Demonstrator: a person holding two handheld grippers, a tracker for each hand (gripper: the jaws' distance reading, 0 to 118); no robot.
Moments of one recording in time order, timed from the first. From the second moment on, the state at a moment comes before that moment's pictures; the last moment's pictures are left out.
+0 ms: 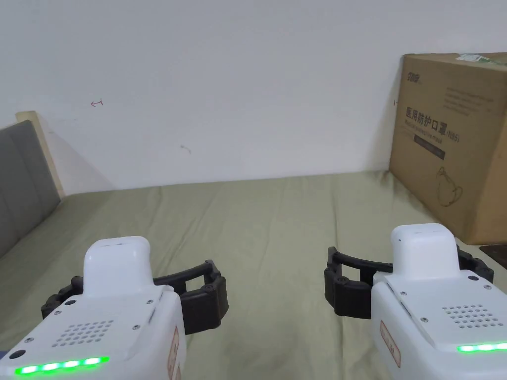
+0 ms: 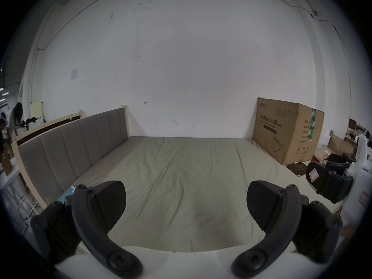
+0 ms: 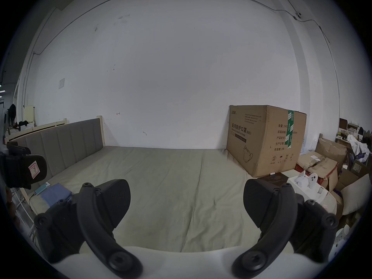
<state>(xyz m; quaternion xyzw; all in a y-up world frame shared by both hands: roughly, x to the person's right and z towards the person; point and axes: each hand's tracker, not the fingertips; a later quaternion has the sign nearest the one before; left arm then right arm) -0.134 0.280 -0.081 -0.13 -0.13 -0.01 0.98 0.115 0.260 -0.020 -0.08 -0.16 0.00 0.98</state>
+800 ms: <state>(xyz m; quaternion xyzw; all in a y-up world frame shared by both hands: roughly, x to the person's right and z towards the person) -0.123 0.268 -0.072 -0.09 -0.12 -0.04 0.99 0.120 0.256 -0.024 -0.10 -0.15 0.00 0.98</state>
